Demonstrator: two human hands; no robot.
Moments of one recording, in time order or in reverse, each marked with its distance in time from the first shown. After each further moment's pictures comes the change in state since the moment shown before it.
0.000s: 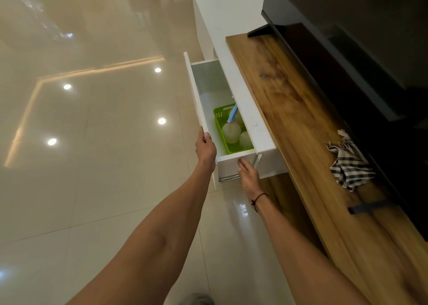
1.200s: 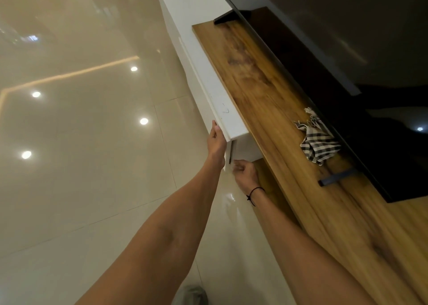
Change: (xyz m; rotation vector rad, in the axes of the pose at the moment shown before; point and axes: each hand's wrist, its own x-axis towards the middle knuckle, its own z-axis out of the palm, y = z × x) left_hand -0.053 -0.021 0.080 -0.057 -0.302 -0.126; right_hand -0.015 0.029 -0.056 -0.201 0.194 0.040
